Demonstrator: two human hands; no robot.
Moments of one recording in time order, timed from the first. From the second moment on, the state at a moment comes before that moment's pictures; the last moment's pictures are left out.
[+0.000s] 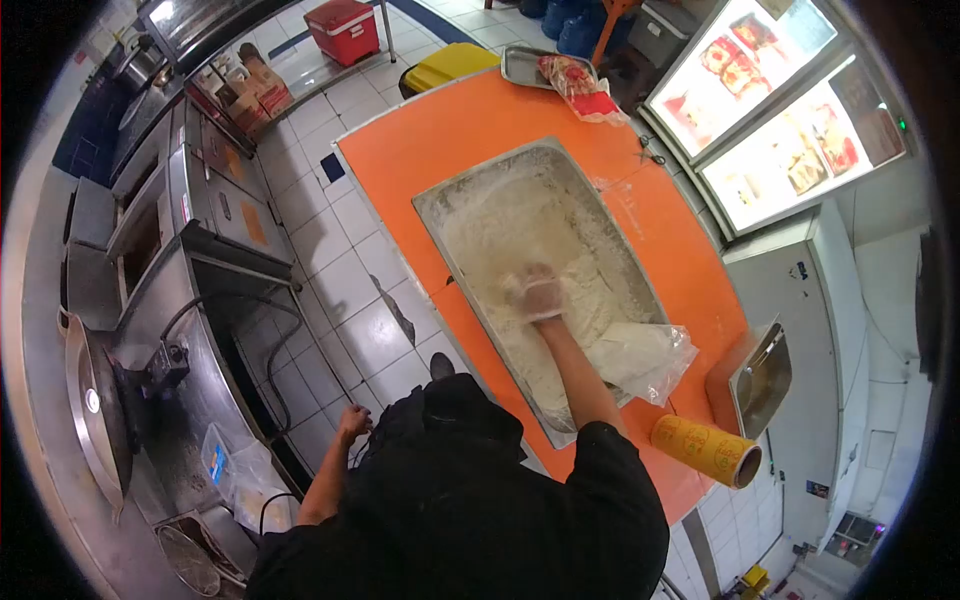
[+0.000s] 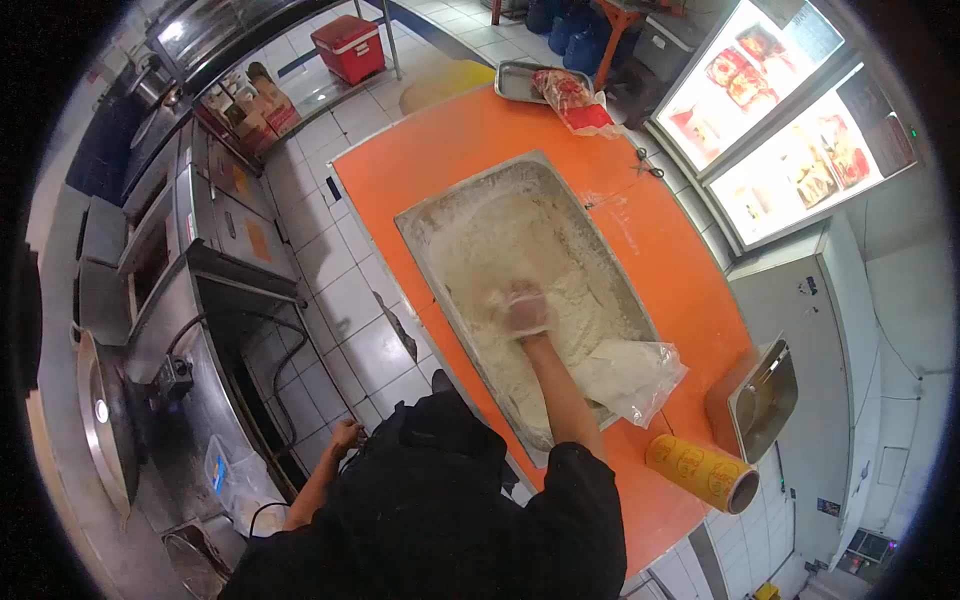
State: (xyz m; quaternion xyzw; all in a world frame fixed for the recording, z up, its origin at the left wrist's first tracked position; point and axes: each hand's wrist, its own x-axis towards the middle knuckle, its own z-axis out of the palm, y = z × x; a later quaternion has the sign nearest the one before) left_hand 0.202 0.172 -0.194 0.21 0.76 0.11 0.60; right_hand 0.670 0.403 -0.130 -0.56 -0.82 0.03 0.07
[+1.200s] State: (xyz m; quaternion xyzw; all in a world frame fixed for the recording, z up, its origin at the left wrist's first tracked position) left_hand 0.209 0.180 -0.212 0.28 0.74 0.12 0.60; right_hand 0.698 0.396 -0.066 -0.69 -0.68 -0.16 0.17
